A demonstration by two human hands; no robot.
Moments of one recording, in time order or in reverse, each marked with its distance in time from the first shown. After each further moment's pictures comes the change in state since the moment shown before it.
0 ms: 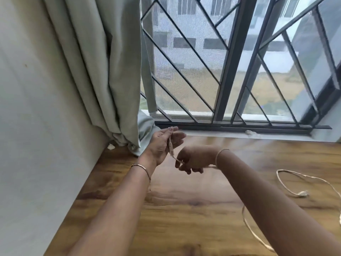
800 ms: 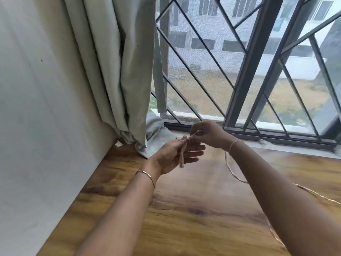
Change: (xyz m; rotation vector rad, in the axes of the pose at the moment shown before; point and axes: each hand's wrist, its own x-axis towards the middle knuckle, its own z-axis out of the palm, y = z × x) left_hand -0.014 -0.006 0.012 0.071 -0.187 -0.233; right_hand 0.027 0.045 -0.056 0.151 0.586 -0.324
